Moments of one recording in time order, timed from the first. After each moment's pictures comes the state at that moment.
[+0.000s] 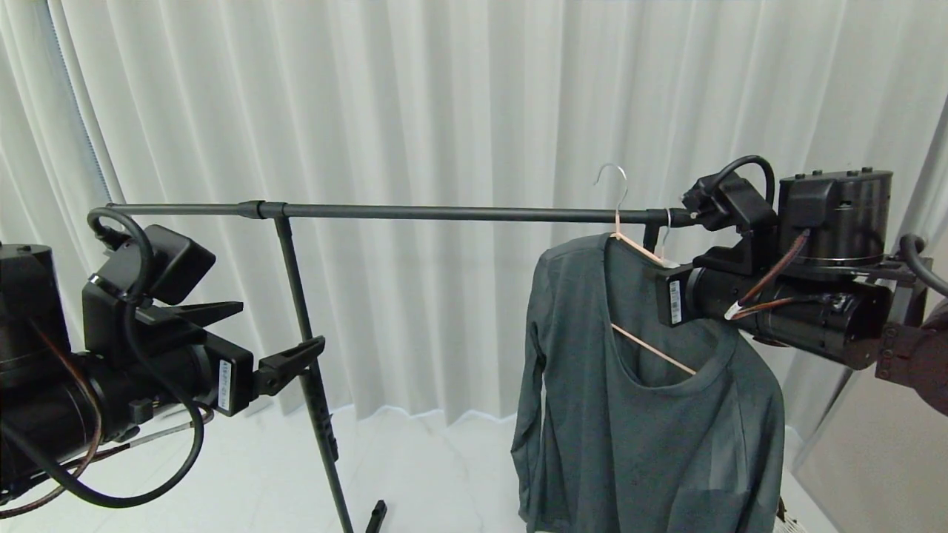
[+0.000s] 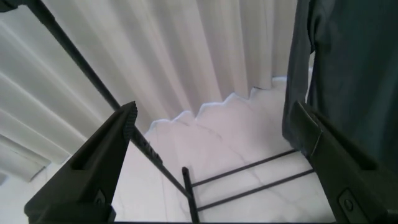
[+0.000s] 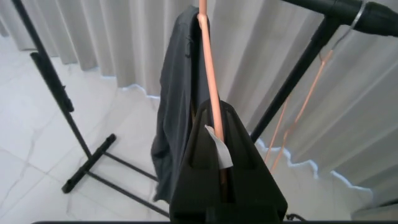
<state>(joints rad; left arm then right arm) -0.18 1.28 -0.57 -0.38 -0.13 0.26 0.61 1.64 -0.98 -0.39 -0.18 0.00</state>
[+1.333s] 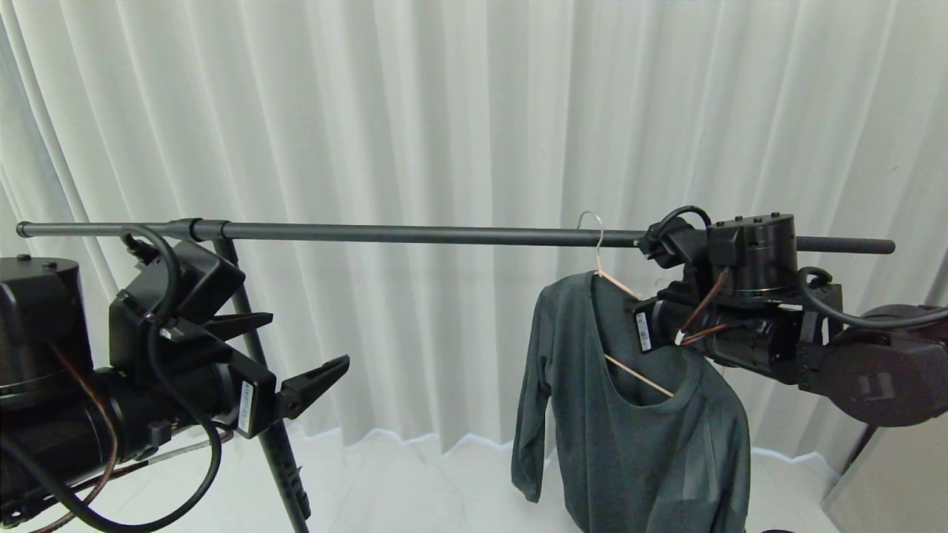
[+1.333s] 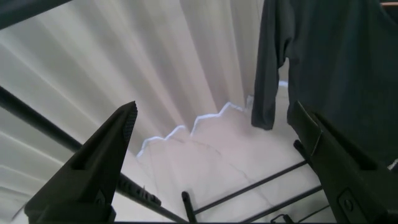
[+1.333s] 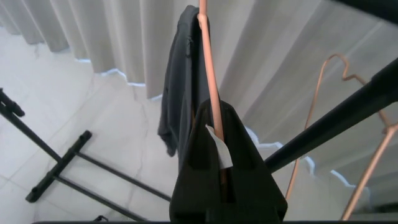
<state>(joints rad) -0.28 1.28 -0.55 -0.38 -0.13 0.27 0.61 1.78 -0.98 -0.41 -0.21 0.01</state>
